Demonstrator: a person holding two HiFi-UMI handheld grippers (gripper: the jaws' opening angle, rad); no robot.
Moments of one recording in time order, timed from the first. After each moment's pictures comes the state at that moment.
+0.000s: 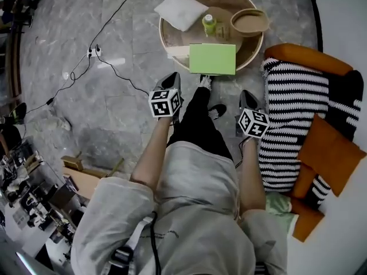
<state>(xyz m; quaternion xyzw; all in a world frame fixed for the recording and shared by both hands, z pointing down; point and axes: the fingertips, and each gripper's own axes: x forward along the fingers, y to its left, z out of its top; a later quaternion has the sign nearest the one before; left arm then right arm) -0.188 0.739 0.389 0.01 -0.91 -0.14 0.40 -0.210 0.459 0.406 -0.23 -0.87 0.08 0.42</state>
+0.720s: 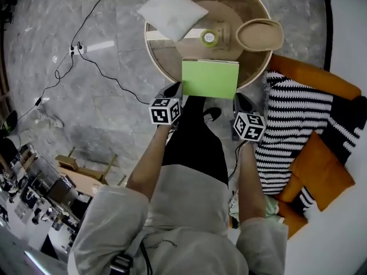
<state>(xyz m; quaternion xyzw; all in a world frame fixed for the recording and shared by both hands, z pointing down) -0.259 0.729 0.554 0.04 -0.84 -0.22 0.50 -0.307 0.502 0.538 -0.26 -0.81 0.05 0.52</state>
